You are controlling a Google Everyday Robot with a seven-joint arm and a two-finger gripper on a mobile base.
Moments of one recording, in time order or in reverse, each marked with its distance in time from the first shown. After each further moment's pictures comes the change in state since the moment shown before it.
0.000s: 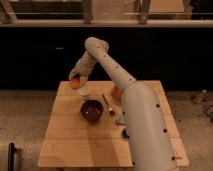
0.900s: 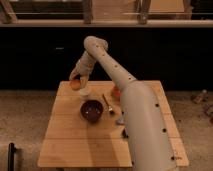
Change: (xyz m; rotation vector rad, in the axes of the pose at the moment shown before) arm -0.004 0.012 -0.006 -0.056 -0.002 -0.008
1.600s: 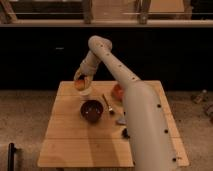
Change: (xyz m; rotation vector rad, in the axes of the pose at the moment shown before) arm 0.013 0.020 -0.011 -0.026 0.001 0.038
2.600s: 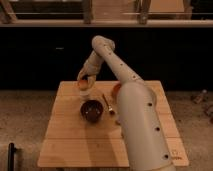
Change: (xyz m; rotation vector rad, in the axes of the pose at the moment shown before) arm 0.018 0.010 0.001 -0.022 -0.028 0.042
